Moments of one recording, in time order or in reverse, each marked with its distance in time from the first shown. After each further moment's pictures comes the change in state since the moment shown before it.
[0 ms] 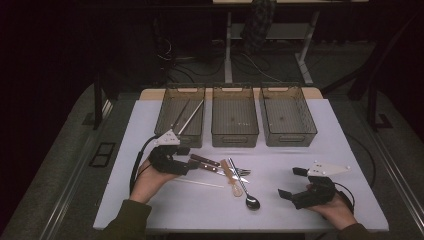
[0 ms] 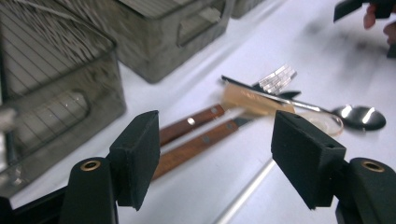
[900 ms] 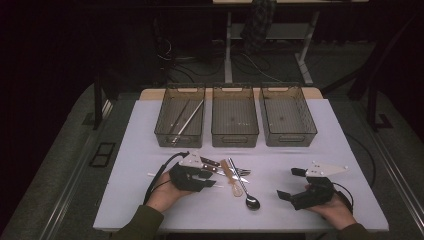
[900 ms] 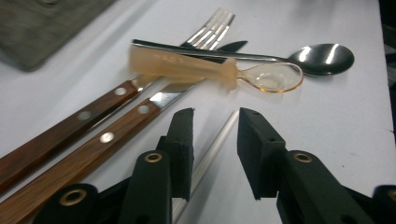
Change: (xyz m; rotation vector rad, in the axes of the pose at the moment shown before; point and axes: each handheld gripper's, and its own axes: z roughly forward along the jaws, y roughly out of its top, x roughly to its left) left arm -0.035 -0.014 0.052 0.128 -0.178 0.179; right arm 0.002 0.001 0.002 0.013 0.010 -0.016
